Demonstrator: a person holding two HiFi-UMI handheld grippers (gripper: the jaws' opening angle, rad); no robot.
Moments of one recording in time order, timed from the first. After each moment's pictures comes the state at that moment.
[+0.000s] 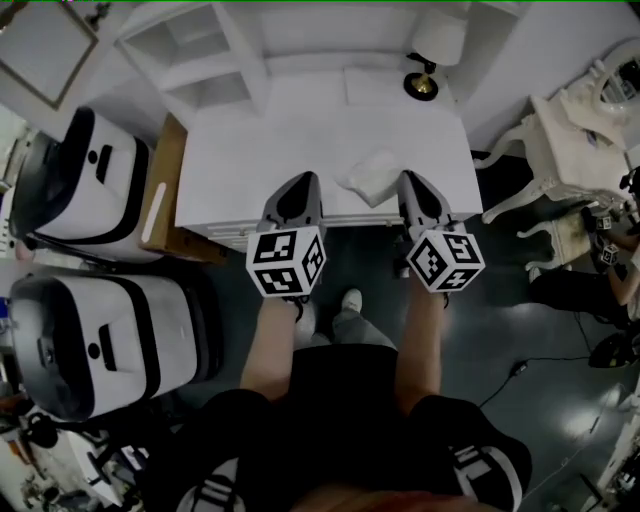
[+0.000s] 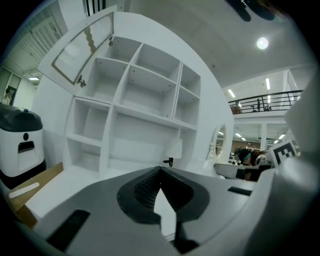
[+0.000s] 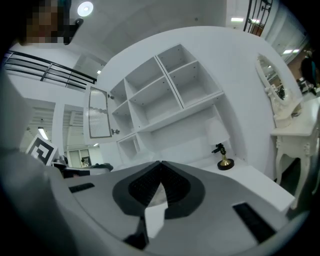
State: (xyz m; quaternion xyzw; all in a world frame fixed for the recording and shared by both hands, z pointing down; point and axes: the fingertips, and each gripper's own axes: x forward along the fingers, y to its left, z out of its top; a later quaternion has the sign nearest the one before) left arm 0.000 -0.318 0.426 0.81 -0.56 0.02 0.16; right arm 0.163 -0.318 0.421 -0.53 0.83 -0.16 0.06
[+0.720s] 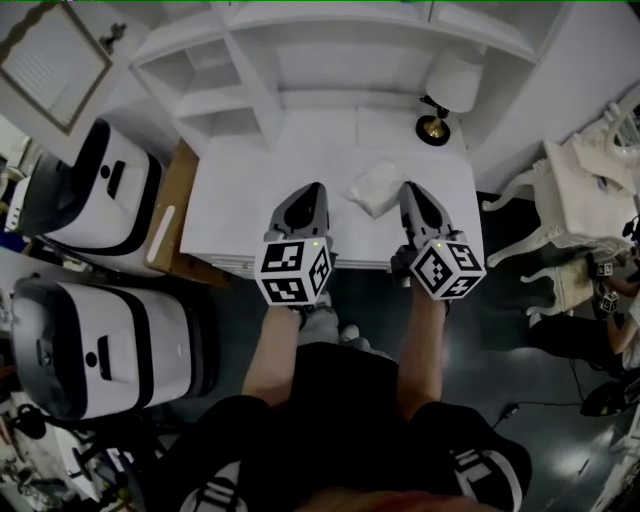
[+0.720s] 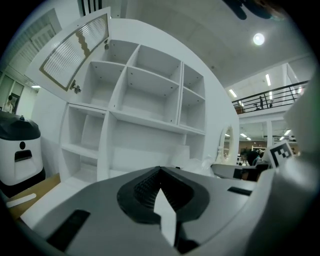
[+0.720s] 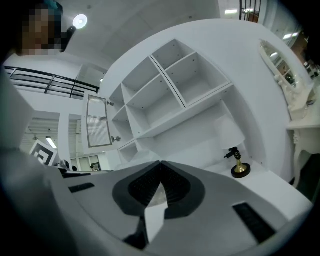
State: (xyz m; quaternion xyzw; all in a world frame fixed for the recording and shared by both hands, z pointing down) left arm 0.022 -0.389 0.396 0.80 -0.58 0.00 0.12; right arm 0.179 -0.403 0.397 -0.49 0.85 -0.17 0.10
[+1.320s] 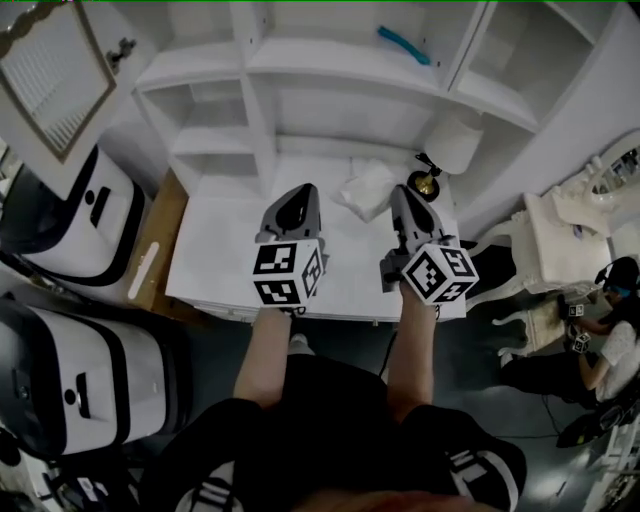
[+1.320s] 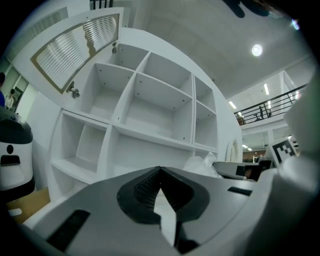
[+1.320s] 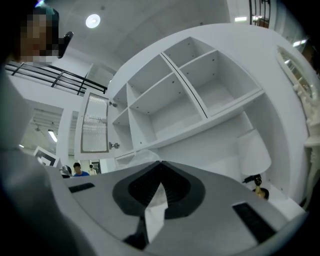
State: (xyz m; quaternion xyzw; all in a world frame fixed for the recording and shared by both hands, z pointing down) left arm -0.042 -0.497 0.341 0.80 -0.58 -0.06 0.10; right arm 0.114 -0.507 0.322 -0.48 0.86 -0.11 0.11
